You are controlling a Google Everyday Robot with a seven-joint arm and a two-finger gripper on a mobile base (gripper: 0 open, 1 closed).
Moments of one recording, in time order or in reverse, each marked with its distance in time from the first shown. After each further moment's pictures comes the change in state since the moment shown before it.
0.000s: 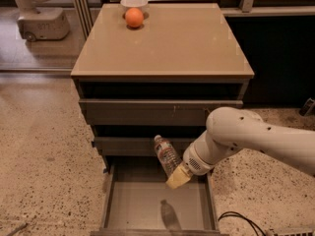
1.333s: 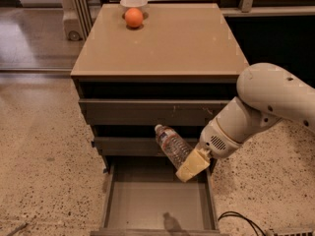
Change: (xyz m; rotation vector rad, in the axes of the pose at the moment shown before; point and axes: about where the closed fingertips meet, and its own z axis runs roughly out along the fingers) arm -0.004 0.045 -0.113 -0.142 0.007 -0.003
